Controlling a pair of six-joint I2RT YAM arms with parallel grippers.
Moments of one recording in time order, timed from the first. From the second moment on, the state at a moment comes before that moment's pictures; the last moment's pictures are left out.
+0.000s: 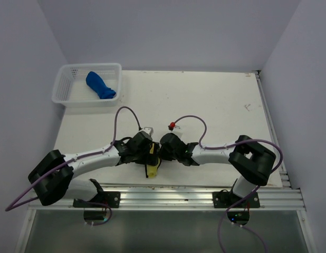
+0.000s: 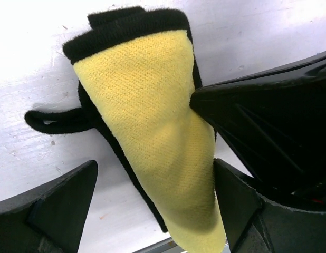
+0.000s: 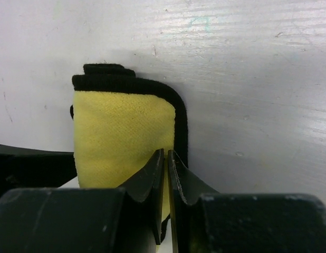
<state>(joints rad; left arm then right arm) -0.85 1.33 0.65 -0.36 -0.08 -0.68 1.02 1.66 0.79 0.06 0.24 1.08</state>
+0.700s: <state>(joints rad) -0.91 1.34 0.67 -0.35 -0.21 -0.72 0.88 1.44 0.69 0.02 0.22 1.11</state>
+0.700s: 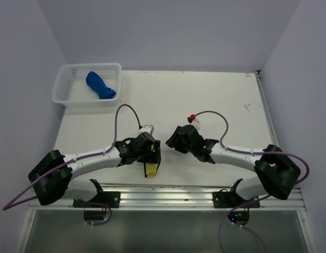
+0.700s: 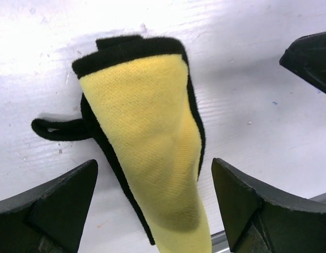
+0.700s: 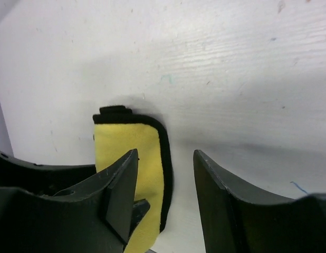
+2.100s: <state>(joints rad) -0.90 1.36 0.66 -0.42 -0.29 -0.74 0.84 1.30 0.62 -0.06 0.19 1.10</state>
